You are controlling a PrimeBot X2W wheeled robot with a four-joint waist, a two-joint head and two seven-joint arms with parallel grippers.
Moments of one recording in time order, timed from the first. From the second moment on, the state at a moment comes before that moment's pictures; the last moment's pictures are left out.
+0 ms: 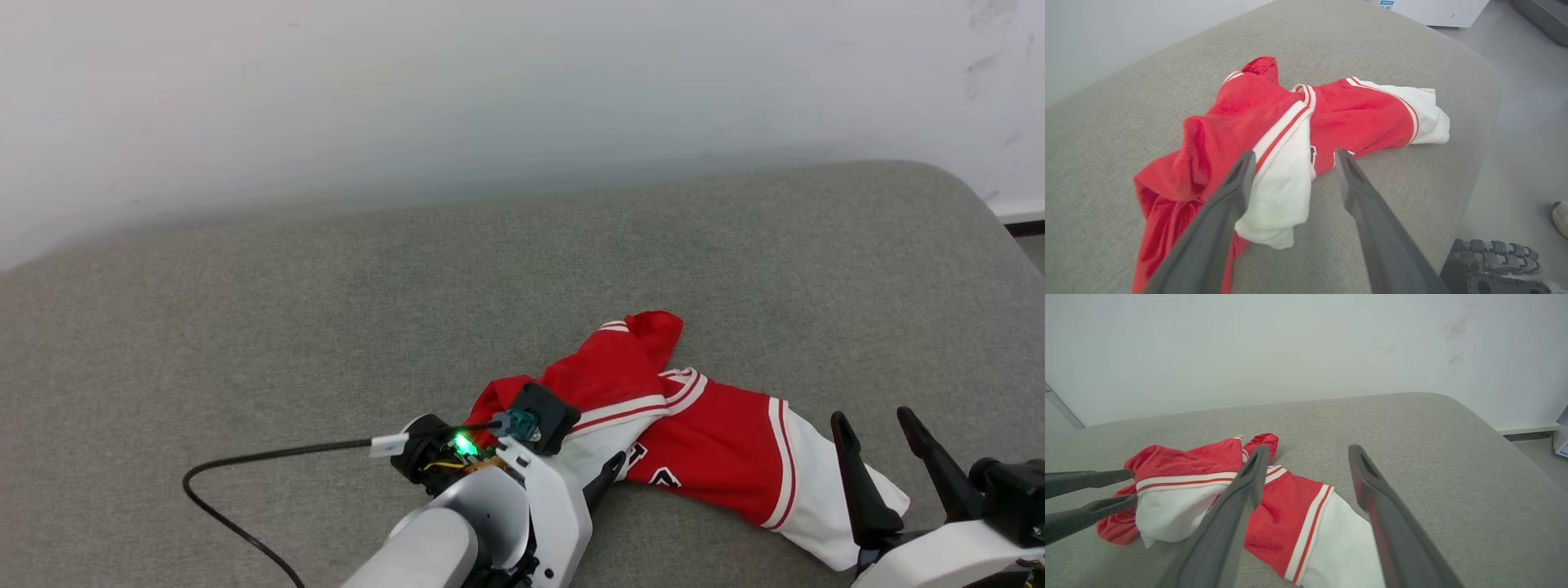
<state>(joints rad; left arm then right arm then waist) -0.35 0.16 -0.69 0.21 -0.41 -0.07 0.32 0.16 -0.06 -0.06 -0.23 0.19 0.13 0.15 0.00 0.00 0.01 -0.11</state>
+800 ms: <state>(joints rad) -0.53 0.20 -0.68 0.39 -0.45 -0.09 0.32 0.12 -0.05 -0.07 -0.20 0.24 0.13 0.12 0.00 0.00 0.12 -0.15</state>
